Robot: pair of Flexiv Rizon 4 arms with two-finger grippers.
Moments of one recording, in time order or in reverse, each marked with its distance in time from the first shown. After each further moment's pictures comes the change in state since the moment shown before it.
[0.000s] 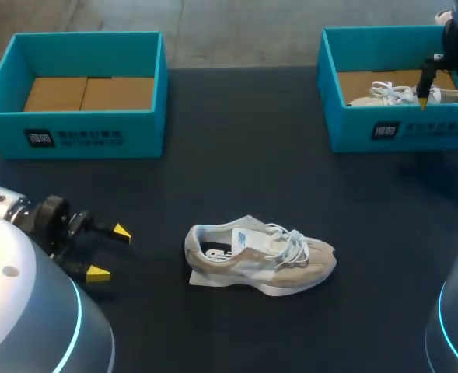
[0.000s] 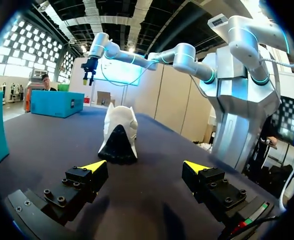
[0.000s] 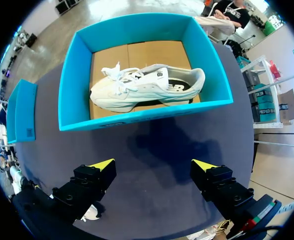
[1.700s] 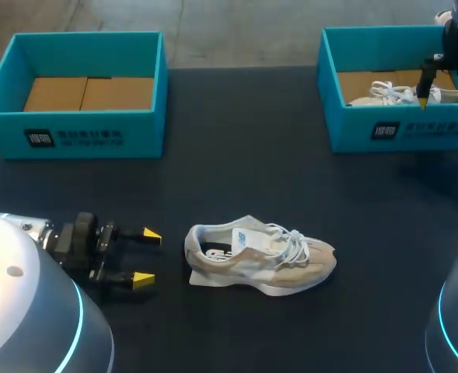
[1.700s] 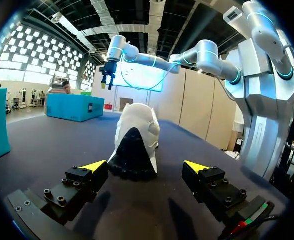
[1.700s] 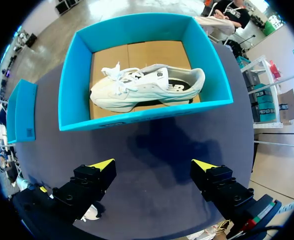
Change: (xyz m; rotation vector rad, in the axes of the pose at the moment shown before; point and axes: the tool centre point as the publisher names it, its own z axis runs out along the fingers) left arm -0.023 0.000 0.063 0.064 -0.219 -0.002; right arm 0.000 0.000 0.000 0.000 0.000 0.000
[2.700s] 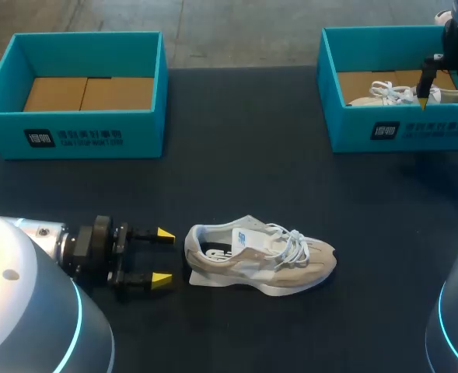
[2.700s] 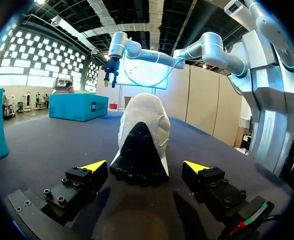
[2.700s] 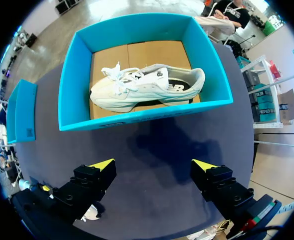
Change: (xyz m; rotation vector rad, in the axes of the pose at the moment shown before) left arm -0.013 0.008 0.028 -0.010 -0.055 0.033; right arm 0.000 0.000 0.000 0.000 0.000 0.000
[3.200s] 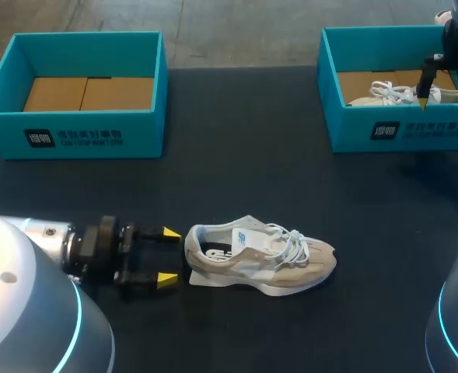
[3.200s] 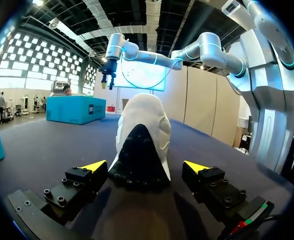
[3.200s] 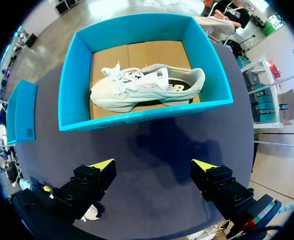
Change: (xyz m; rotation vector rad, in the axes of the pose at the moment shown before) left arm -0.001 -0.003 0.012 0.020 0.019 0.016; right arm 0.000 0.000 0.000 0.000 0.000 0.000
